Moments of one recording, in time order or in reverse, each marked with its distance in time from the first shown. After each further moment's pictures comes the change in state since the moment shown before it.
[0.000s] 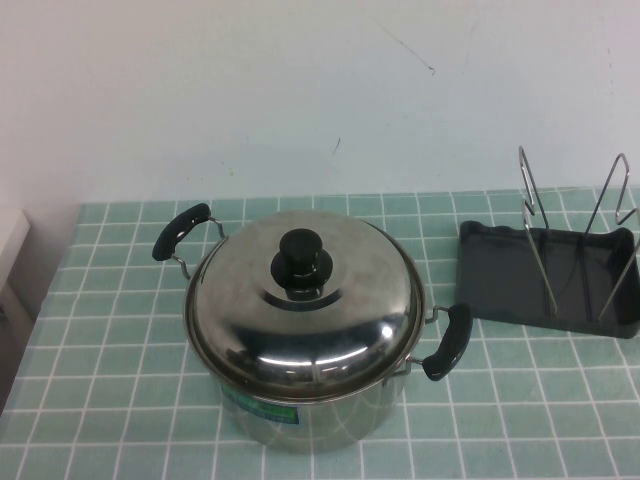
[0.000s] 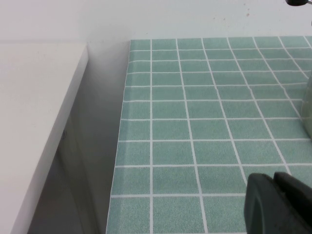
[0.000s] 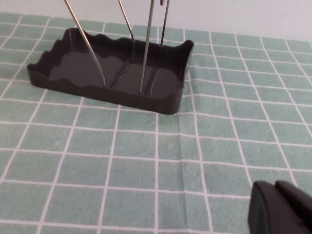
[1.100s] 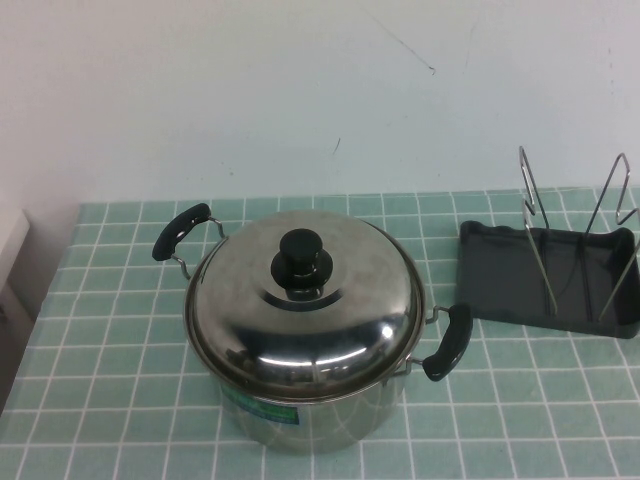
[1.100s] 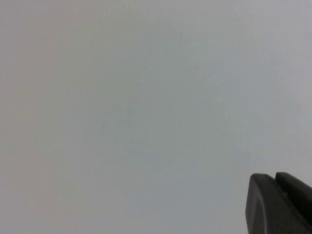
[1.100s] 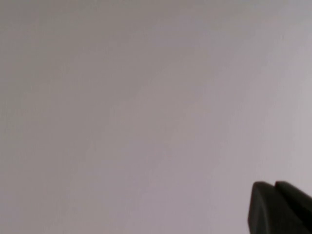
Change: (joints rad) right arm 0.000 0.000 0.002 0.000 -1.095 -0.004; left arm 0.000 0.000 0.006 0.270 -0.758 0.041
